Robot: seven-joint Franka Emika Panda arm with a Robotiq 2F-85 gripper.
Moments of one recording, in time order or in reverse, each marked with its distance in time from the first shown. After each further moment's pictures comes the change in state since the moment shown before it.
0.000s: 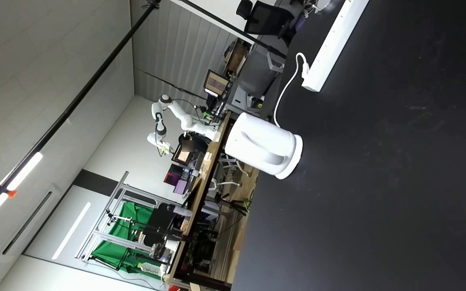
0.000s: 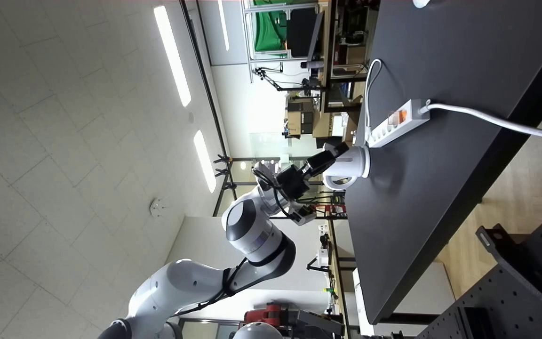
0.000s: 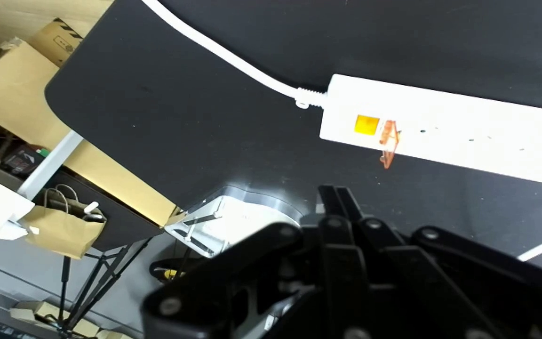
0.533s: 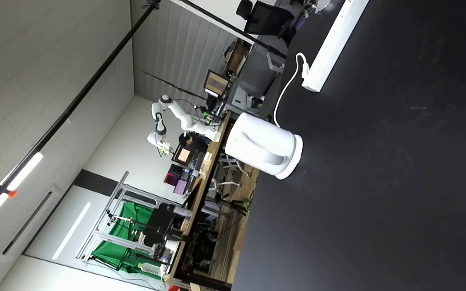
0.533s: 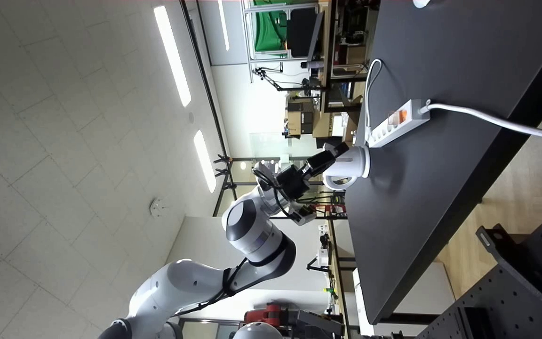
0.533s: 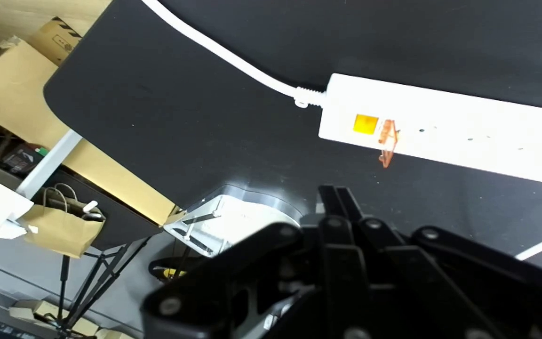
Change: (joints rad) arm -0.003 -0.003 0.004 0.000 0.001 0.006 0.000
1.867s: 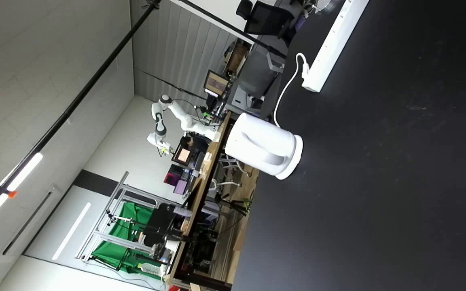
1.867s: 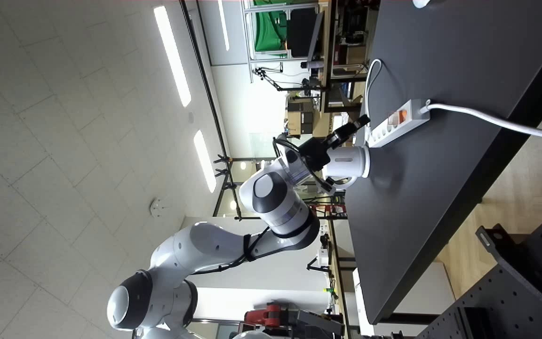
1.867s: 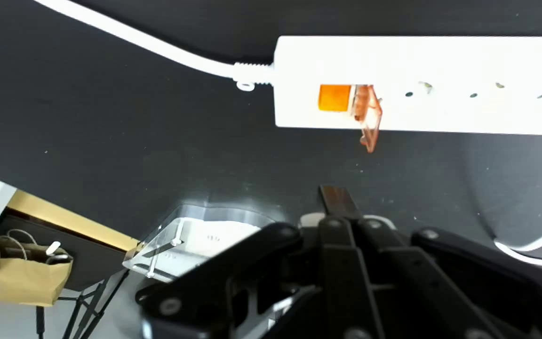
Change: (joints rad) arm -0.834 -0.036 0.757 0.182 0.122 0.229 0.008
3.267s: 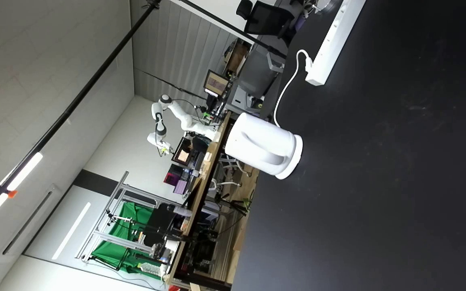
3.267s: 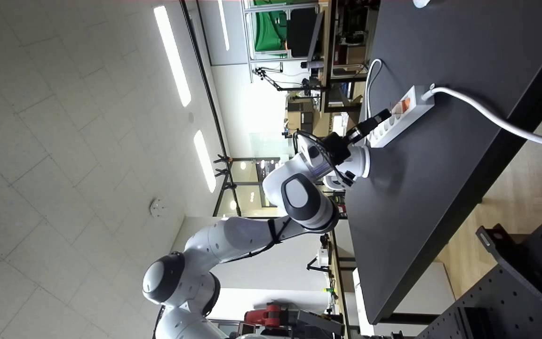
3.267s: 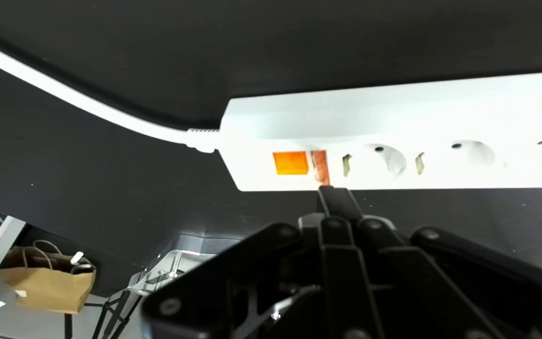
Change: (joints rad) arm -0.100 -0.179 0.278 0.091 0.652 0.000 -0.390
